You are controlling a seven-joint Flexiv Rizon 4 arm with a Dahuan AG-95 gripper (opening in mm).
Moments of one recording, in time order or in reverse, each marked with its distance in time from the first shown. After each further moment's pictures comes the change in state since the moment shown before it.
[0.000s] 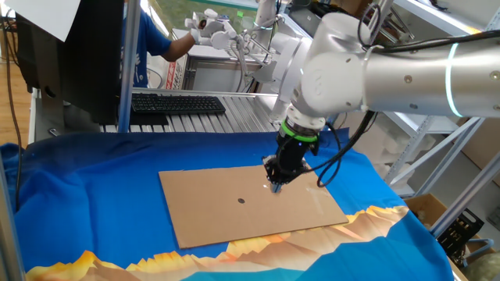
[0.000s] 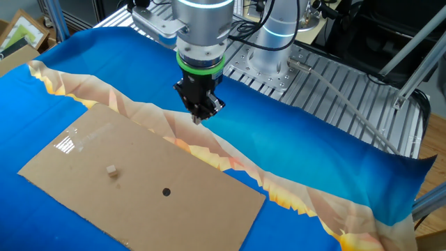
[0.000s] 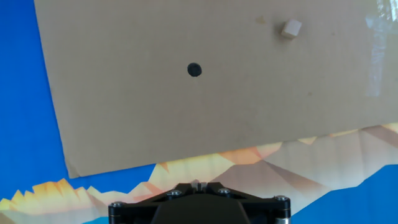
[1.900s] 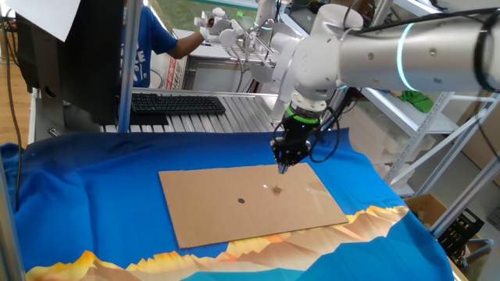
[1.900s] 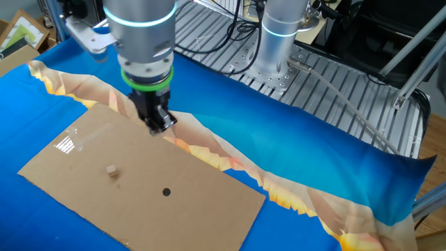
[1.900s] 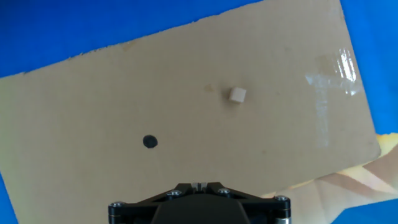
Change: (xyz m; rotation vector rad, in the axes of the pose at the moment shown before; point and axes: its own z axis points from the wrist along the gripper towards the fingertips) arm -0.089 -0.050 0.016 0.018 -0.019 0.137
